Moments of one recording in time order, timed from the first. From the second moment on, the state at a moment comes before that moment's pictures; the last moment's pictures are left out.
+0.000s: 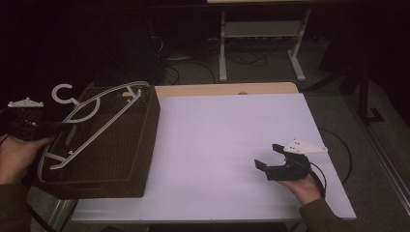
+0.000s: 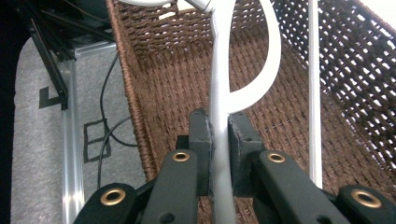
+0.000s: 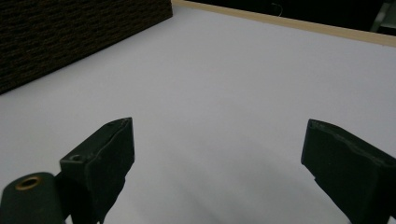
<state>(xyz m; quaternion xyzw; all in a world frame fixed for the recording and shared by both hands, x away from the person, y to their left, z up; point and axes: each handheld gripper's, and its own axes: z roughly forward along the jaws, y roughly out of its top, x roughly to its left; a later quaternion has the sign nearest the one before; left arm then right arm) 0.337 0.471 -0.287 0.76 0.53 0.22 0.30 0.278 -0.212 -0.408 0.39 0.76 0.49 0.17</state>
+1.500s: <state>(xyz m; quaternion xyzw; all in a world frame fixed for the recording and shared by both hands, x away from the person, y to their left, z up) 0.355 0.467 -0.310 0.79 0.52 0.20 0.27 0.277 -0.215 -0.408 0.39 0.76 0.49 0.17</state>
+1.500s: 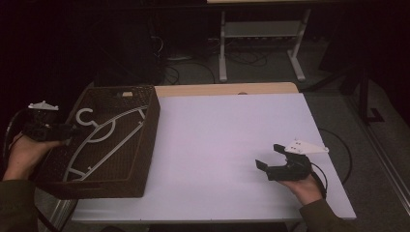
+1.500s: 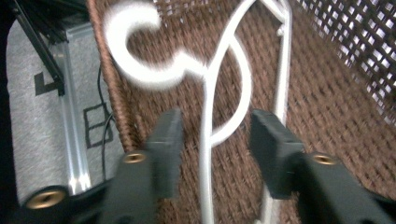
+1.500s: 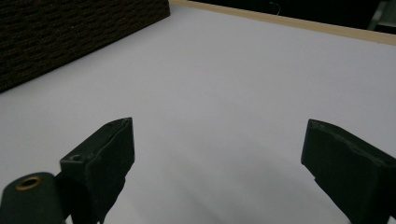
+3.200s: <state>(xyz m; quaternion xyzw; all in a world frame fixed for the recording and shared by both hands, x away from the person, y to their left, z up) 0.295 0.256 -0.327 0.72 0.30 0.18 0.61 0.281 -0.212 -0.327 0.33 0.70 0.60 0.19</state>
